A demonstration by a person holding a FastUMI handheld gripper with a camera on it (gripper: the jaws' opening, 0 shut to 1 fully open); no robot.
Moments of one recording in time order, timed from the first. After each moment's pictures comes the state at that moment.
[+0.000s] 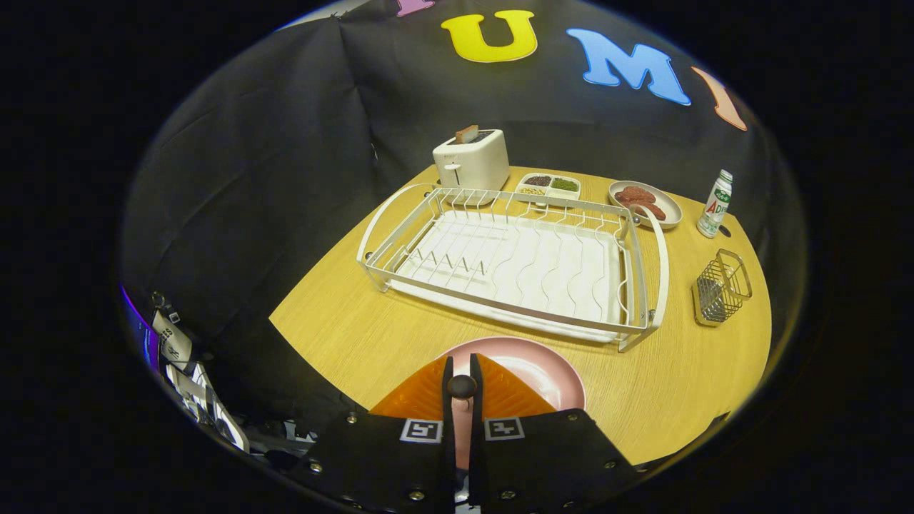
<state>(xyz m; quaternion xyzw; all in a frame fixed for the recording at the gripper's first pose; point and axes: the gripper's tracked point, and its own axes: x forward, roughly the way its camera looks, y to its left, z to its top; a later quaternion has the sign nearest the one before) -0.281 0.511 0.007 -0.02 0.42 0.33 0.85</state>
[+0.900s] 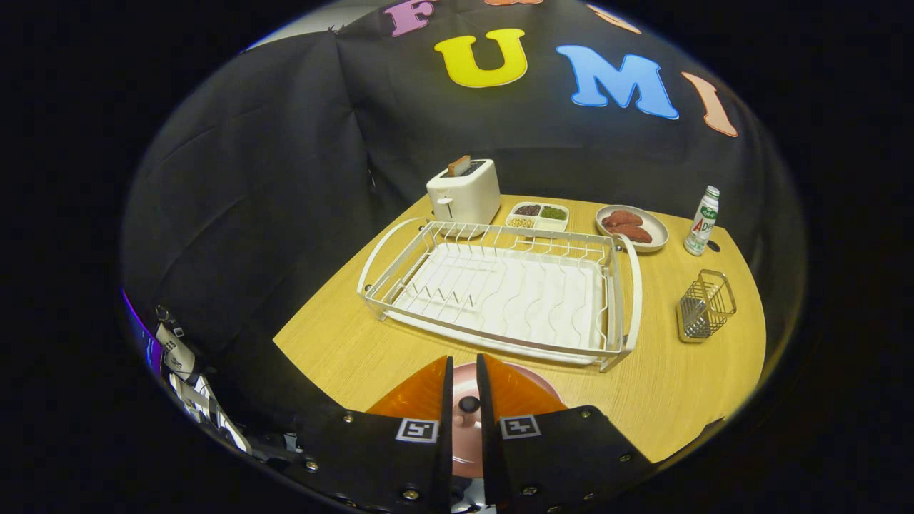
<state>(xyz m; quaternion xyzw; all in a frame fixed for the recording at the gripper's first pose) -0.258 0.493 0.049 0.00 0.37 0.32 0.87</state>
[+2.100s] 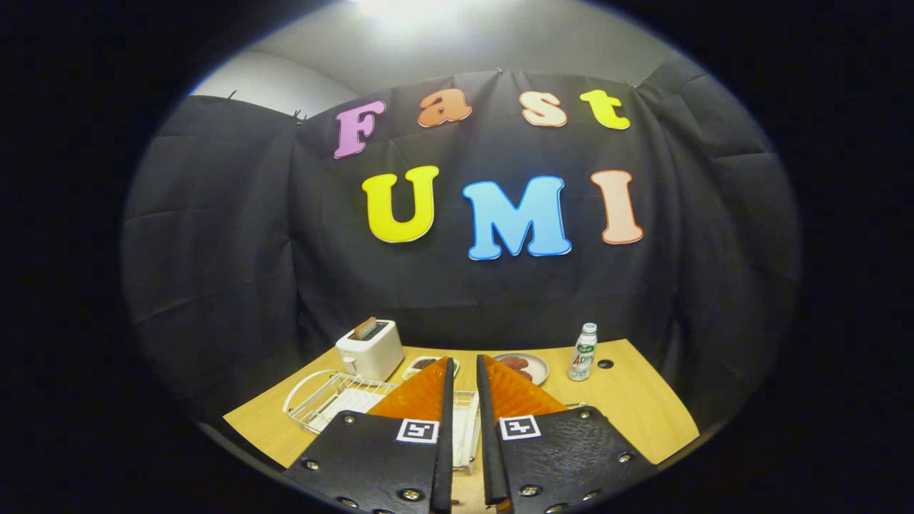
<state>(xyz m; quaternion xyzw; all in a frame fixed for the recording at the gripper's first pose) -0.140 0.320 0.232 0.04 0.09 0.17 0.98</state>
